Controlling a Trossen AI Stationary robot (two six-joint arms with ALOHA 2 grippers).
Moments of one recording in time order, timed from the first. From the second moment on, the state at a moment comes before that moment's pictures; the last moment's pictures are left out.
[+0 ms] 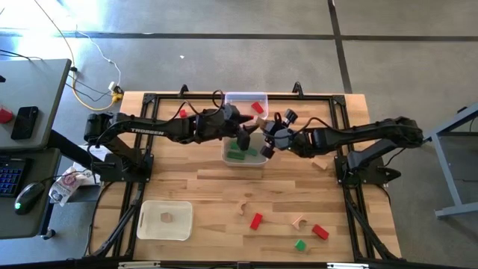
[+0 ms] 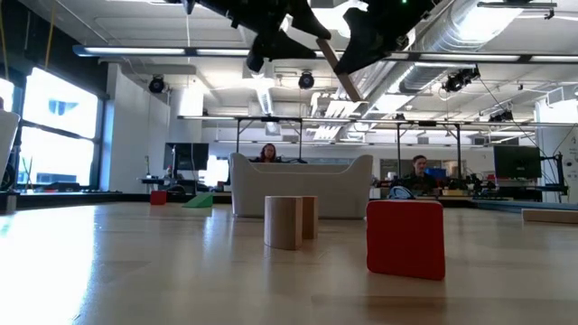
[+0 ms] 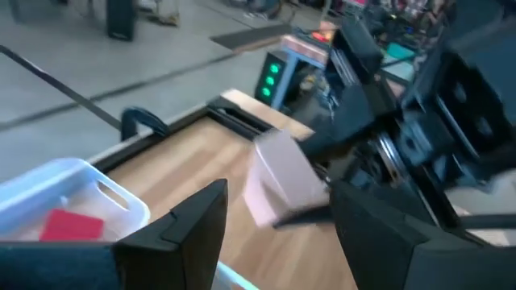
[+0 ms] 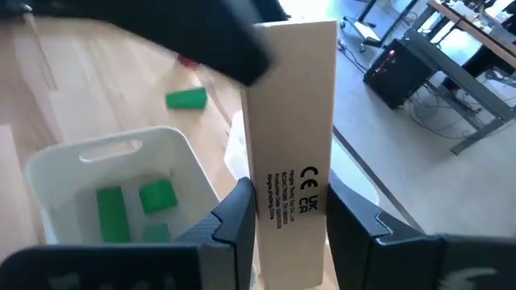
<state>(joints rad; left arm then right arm) 0.22 1.56 1.14 0.17 -0.30 -0.36 0.07 1.38 1.06 -0.31 0.74 0.07</state>
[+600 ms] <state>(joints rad) 0.22 1.56 1.14 0.18 -0.30 -0.31 0.07 1.40 1.06 -0.21 0.70 0.04</state>
